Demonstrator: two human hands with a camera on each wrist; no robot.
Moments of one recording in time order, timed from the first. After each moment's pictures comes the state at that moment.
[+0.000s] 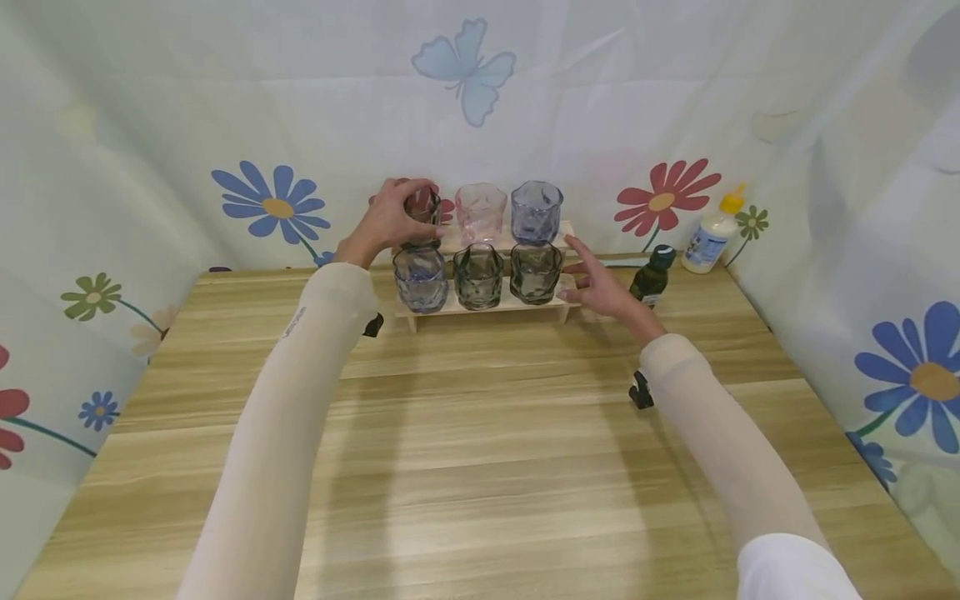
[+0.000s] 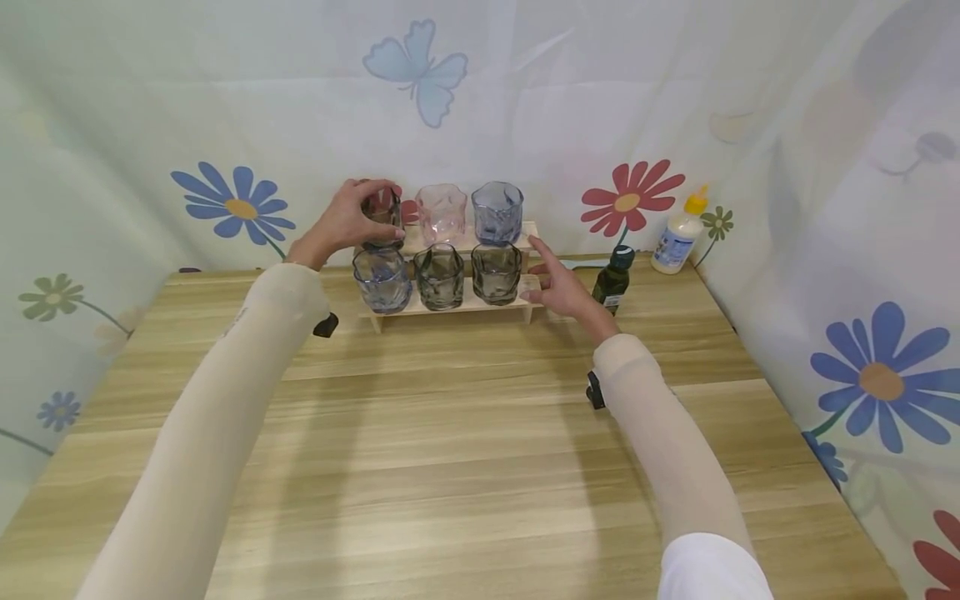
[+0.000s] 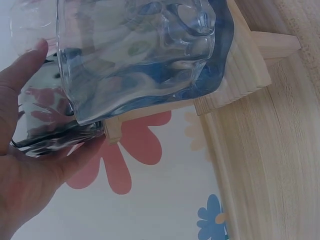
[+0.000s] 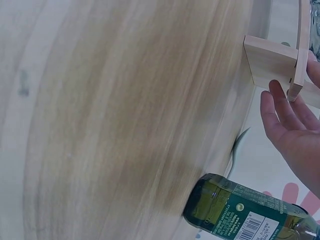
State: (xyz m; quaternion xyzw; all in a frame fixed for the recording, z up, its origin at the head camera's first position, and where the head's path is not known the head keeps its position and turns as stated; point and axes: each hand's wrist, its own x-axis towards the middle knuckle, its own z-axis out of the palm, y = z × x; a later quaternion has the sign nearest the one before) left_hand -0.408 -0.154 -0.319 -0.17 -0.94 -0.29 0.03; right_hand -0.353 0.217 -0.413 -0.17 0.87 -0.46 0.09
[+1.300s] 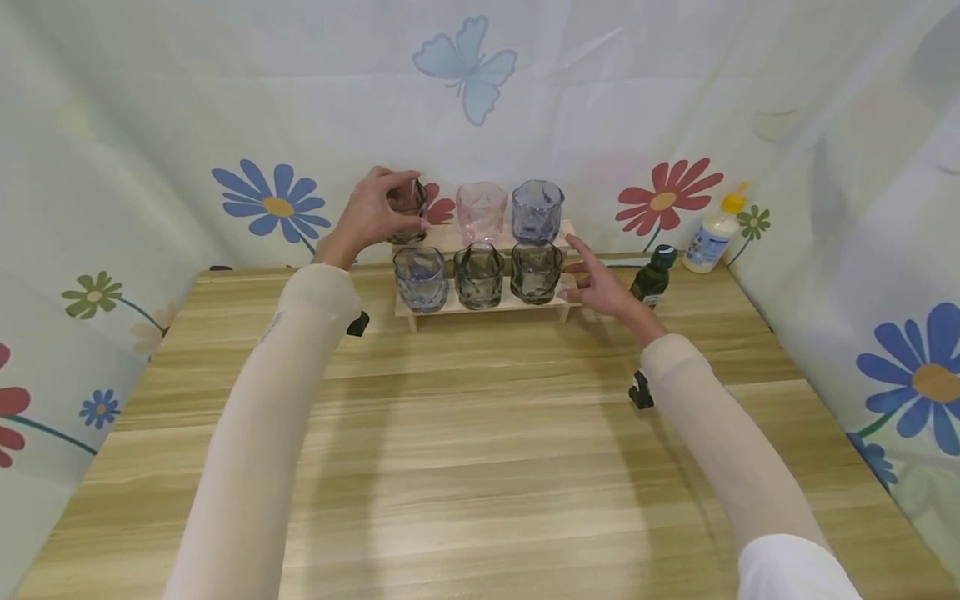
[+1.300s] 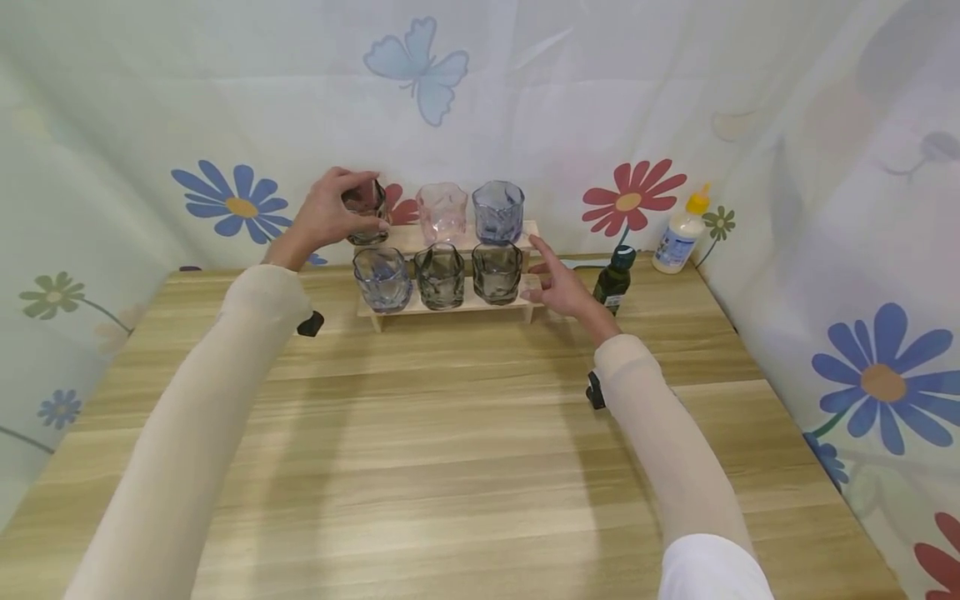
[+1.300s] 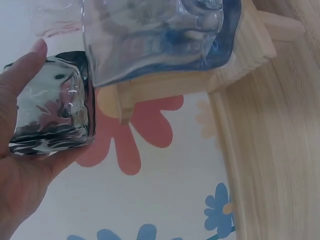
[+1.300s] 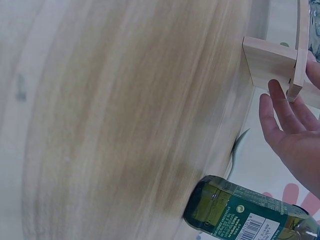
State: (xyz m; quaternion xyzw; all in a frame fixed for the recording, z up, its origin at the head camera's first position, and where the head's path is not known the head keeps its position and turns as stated) left_hand -0.401 -0.174 -0.312 -0.19 -0.93 -0.30 0.09; right_hand -0.353 0.216 -0.413 -0.17 0.87 -0.46 0.08
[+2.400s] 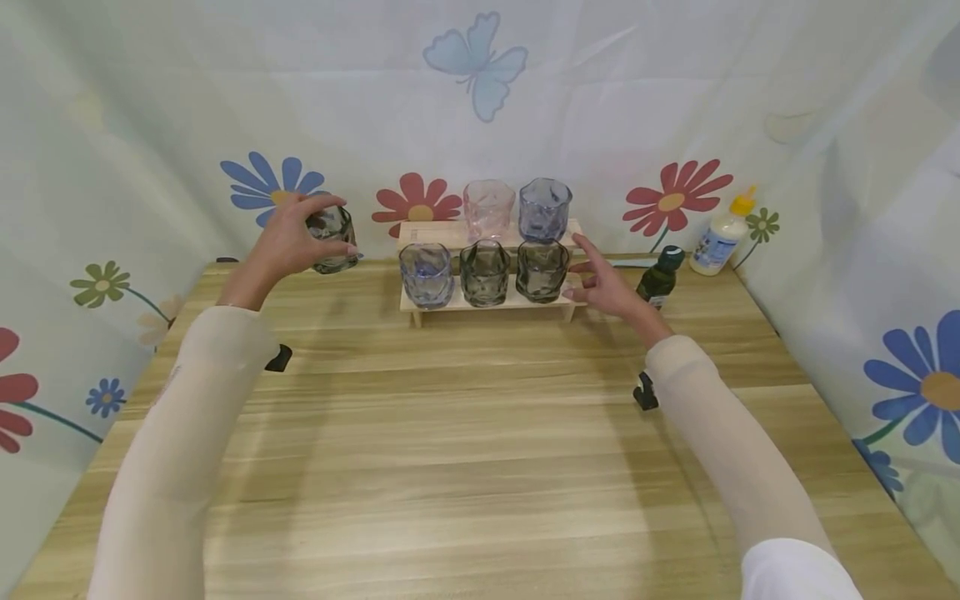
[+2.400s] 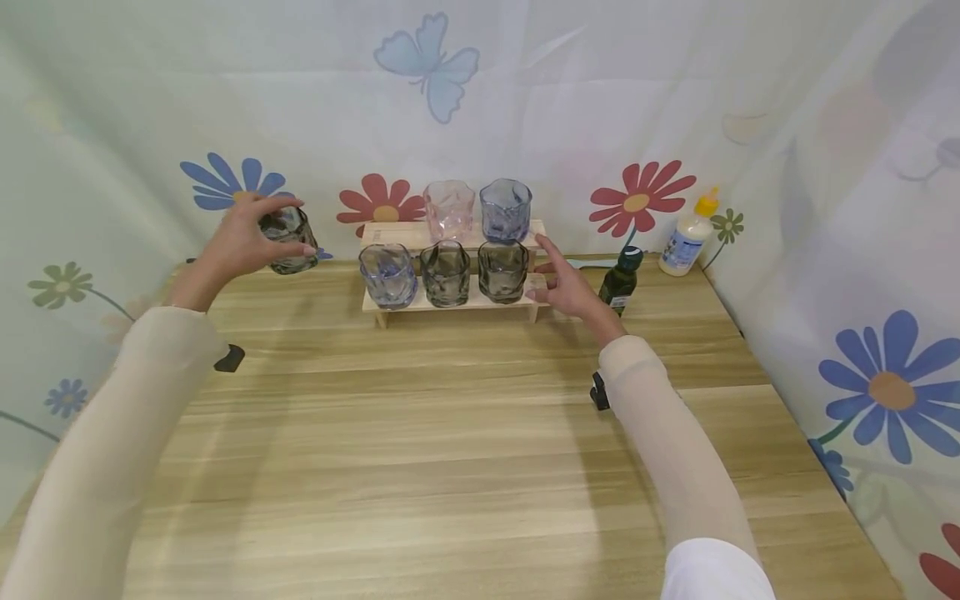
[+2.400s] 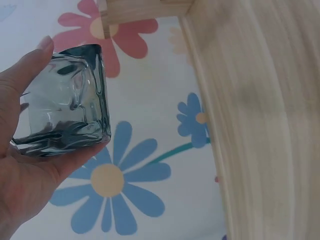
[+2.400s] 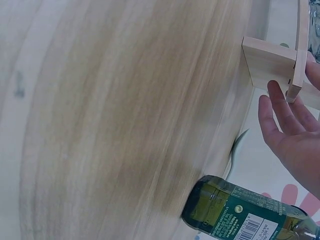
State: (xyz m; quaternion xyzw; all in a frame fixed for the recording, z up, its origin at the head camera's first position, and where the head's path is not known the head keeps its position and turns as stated) left_hand -0.344 -0.275 -0.317 -0.13 -0.95 -0.26 0.07; right_hand -0.352 0.216 -0.413 -0.17 0.87 -0.46 0.08
